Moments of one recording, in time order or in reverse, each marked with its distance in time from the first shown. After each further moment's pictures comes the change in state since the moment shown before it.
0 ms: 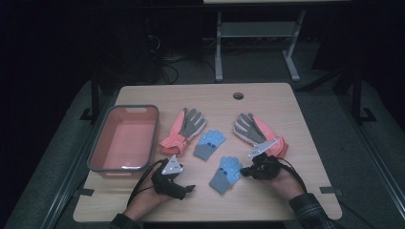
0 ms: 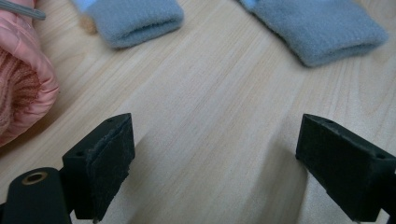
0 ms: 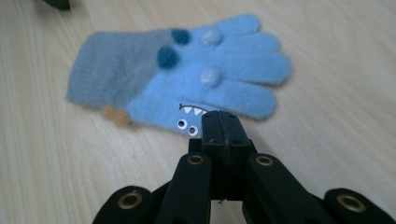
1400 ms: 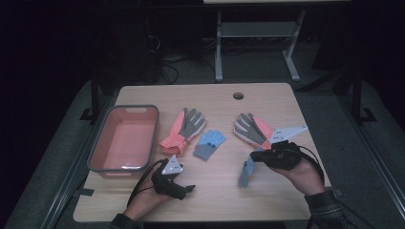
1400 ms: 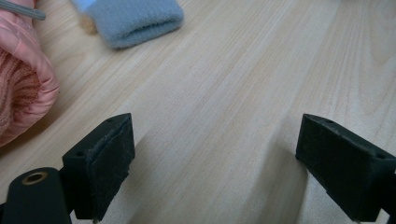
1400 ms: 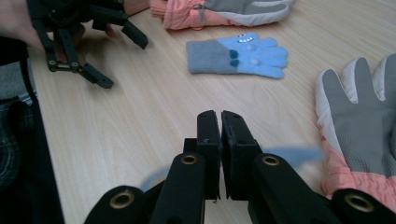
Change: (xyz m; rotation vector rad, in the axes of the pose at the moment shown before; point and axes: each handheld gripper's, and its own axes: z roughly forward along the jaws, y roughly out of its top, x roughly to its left) left arm 0.000 0.000 0.000 -0.003 0.000 -0.004; right arm 0.012 0.026 -0.085 -0.171 -0.055 -0.030
